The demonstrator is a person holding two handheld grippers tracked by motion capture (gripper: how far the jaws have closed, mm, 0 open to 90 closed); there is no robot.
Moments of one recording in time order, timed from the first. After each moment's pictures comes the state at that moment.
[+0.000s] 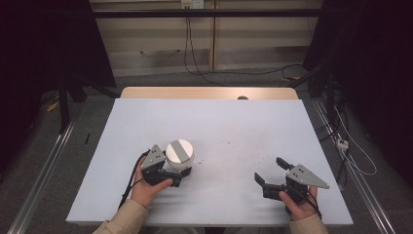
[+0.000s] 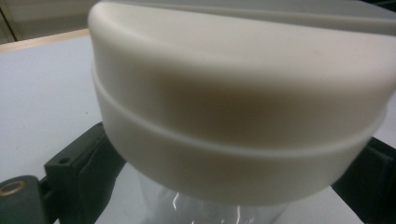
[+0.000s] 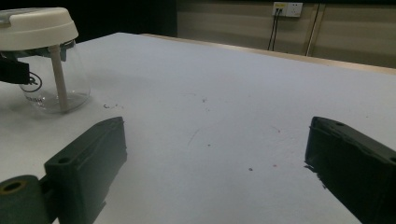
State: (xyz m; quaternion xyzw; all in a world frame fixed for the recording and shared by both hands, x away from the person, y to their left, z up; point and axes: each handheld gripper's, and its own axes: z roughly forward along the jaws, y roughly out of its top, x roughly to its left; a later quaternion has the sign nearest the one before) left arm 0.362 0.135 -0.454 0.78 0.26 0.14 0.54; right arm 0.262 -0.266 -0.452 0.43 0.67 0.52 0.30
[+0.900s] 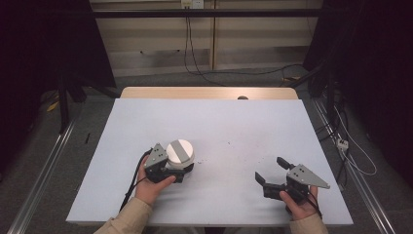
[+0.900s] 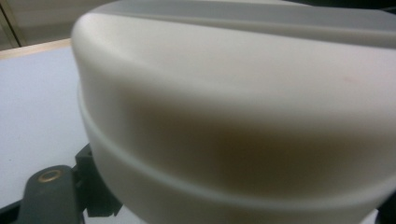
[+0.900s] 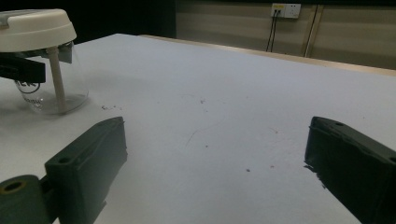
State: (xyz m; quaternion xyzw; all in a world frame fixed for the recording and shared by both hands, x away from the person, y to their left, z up) left arm 0.366 0.128 -0.456 0.78 0.26 0.15 0.55; right arm 0.262 -0.267 -0.451 0.43 0.67 0.52 0.30
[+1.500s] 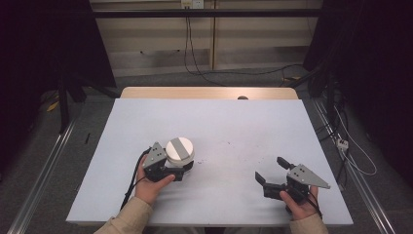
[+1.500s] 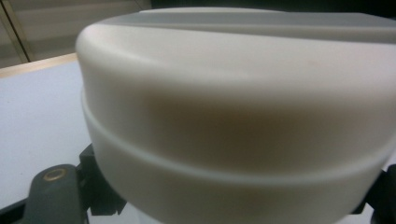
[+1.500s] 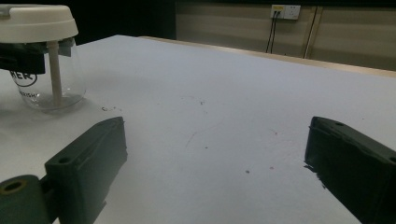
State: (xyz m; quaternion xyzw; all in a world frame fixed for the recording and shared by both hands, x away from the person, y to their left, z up) left arm 0.368 0.129 -0.450 0.76 0.26 0.16 0.57; right arm 0.262 -0.267 -0.451 0.43 0.67 0.53 0.31
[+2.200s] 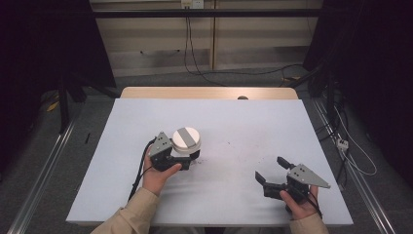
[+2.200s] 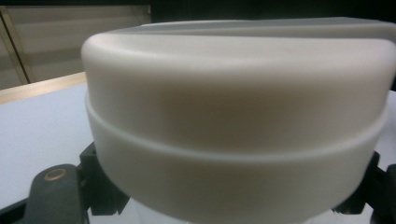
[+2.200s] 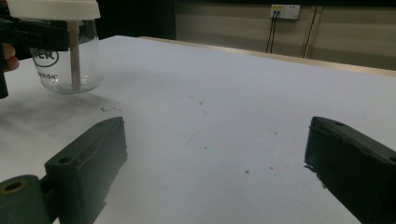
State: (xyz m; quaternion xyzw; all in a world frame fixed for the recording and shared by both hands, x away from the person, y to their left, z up) left arm 0.389 0.108 -0.437 0.75 0.26 0.15 0.59; right arm 0.263 -0.268 -0.451 0.43 0.67 0.53 0.30
